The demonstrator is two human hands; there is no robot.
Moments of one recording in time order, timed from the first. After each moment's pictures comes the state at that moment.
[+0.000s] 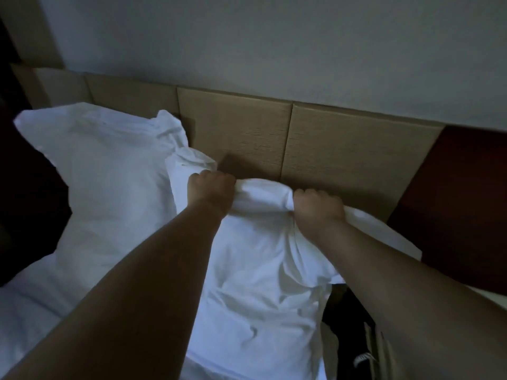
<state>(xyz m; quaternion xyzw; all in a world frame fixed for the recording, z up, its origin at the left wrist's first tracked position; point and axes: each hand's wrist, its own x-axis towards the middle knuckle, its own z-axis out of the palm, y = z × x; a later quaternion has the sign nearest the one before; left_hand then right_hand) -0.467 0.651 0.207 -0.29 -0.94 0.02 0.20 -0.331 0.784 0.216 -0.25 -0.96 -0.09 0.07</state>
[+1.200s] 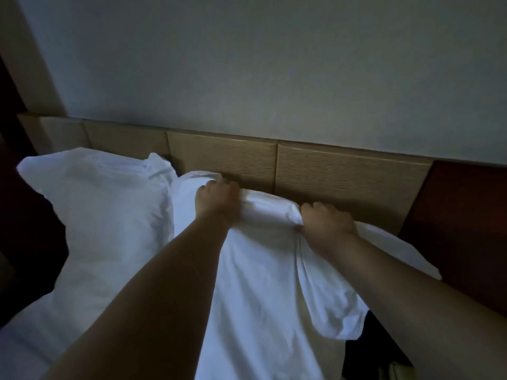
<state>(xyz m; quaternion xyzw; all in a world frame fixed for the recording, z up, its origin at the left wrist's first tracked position) -0.488 0.709 0.259 -0.29 -0.94 -0.01 0.19 -0.338 0.843 0.256 -0.23 -0.97 -0.05 0.09</state>
